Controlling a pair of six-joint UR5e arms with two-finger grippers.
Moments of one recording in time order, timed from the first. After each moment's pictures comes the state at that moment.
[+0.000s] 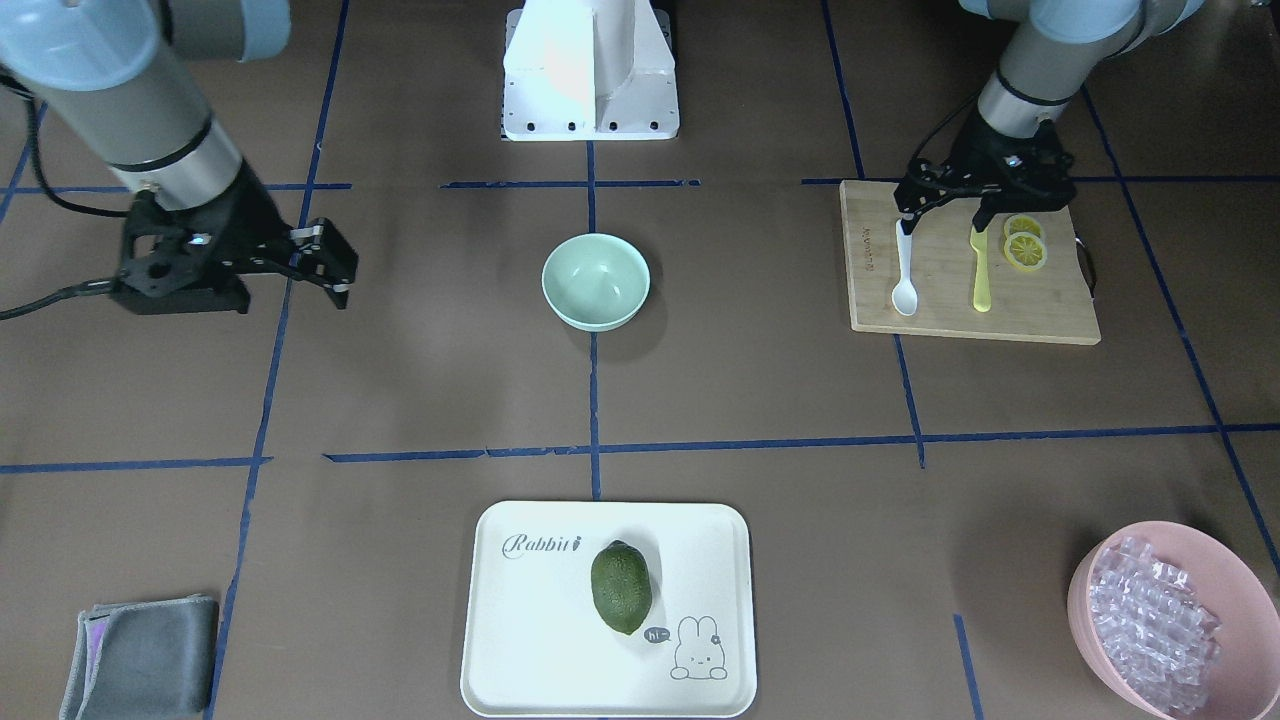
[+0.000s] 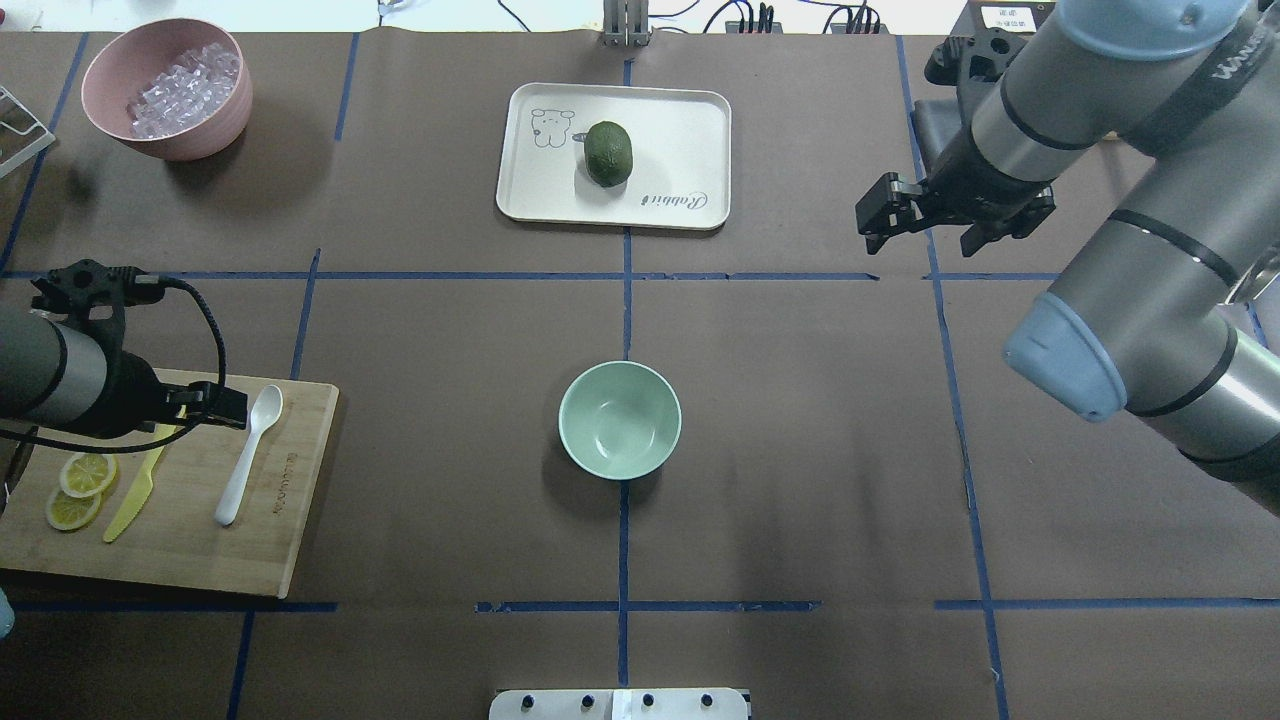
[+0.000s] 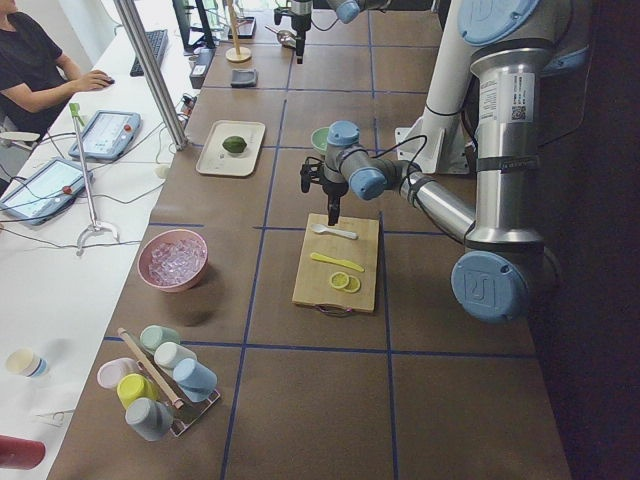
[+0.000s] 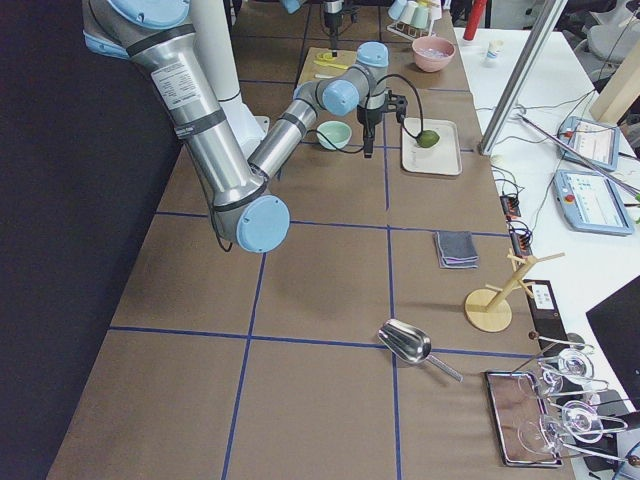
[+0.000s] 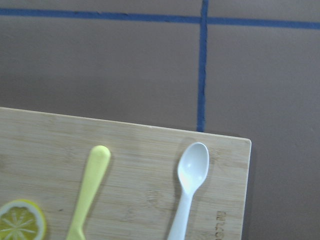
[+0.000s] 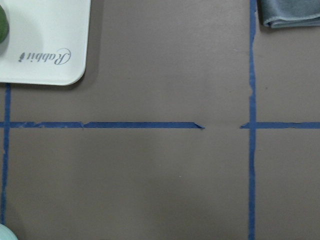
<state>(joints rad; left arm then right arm) -0.68 -1.54 -2.06 -1.84 -1.95 -1.11 0.93 -1.13 1.94 -1.77 2.15 0.84</state>
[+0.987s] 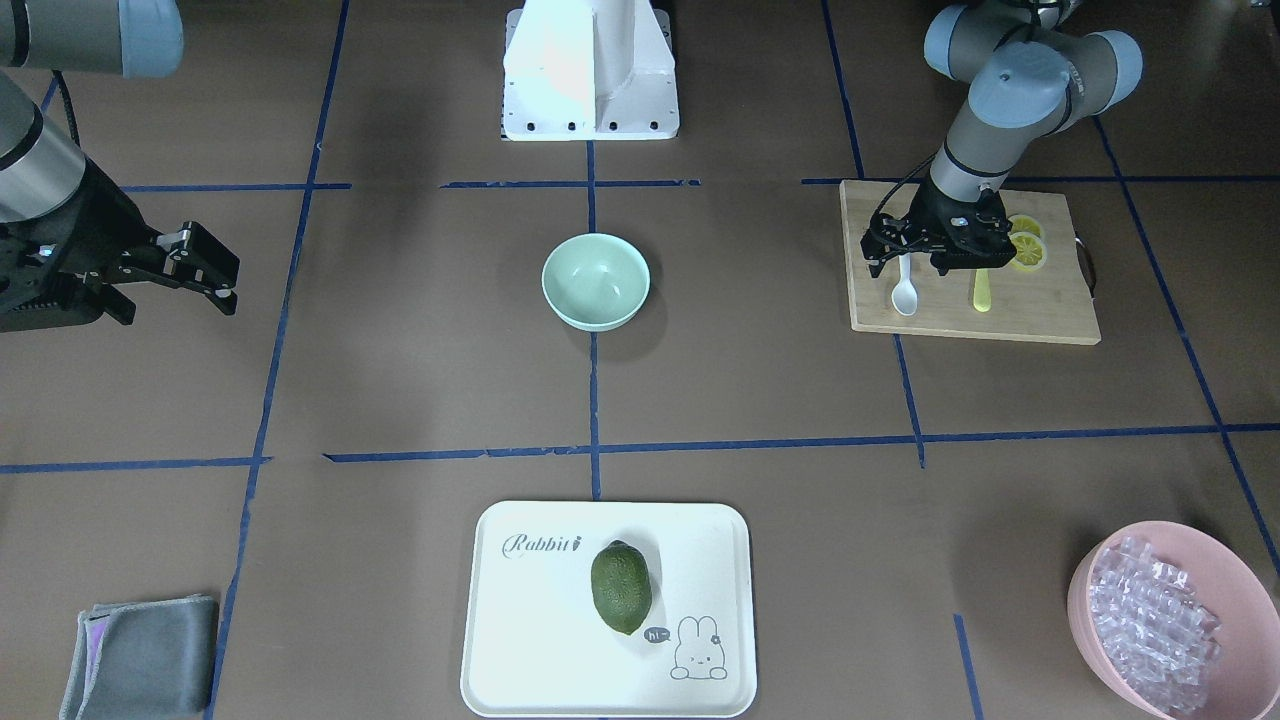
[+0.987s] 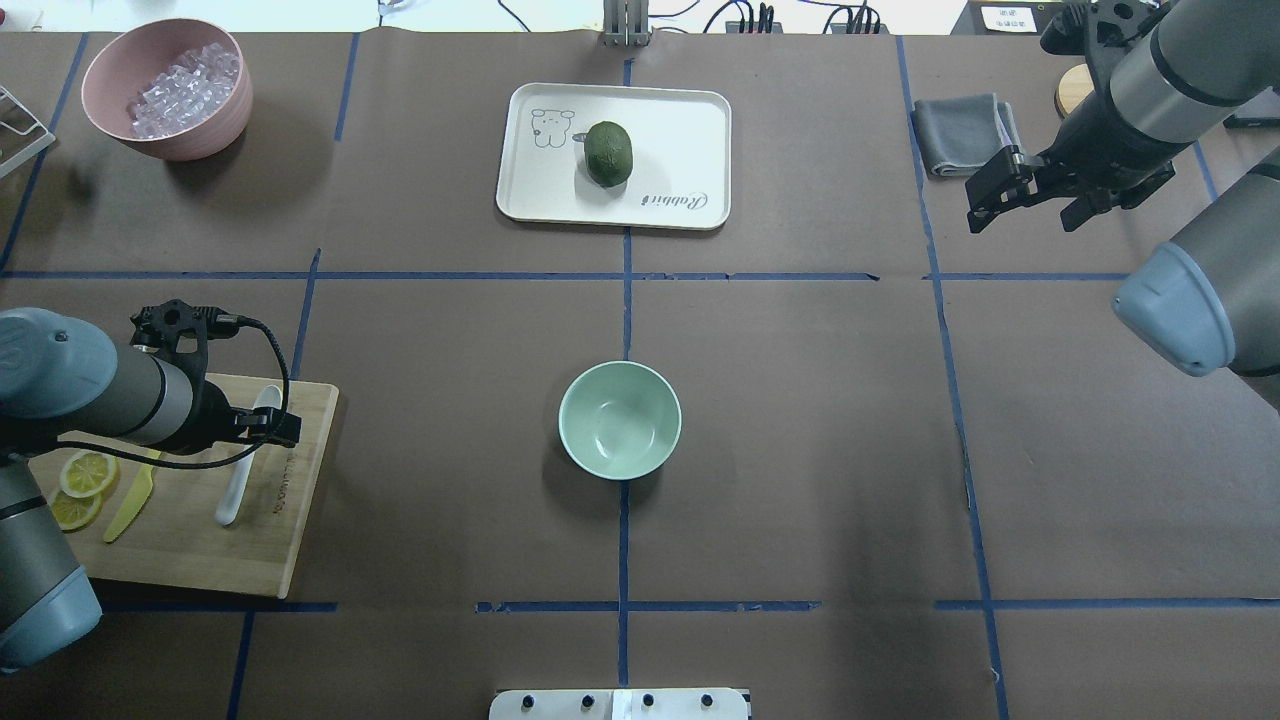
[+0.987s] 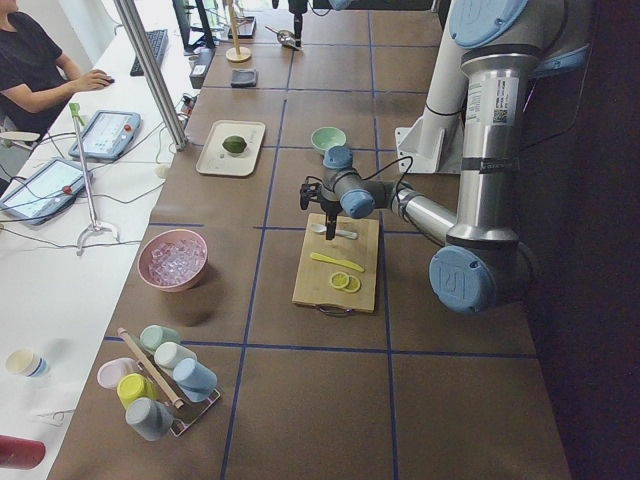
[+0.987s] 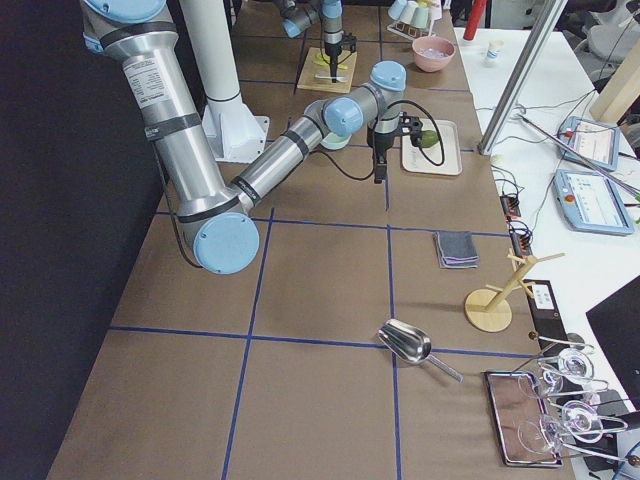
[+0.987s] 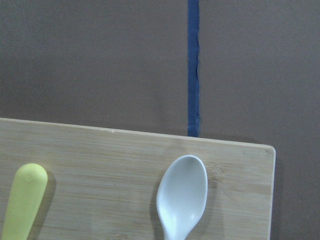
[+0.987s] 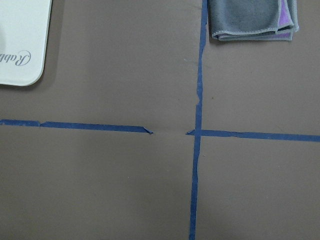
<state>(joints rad) -0.62 -1.59 -1.88 -1.98 -1.92 -1.13 1.04 -1.21 1.95 -1.77 2.23 0.70</state>
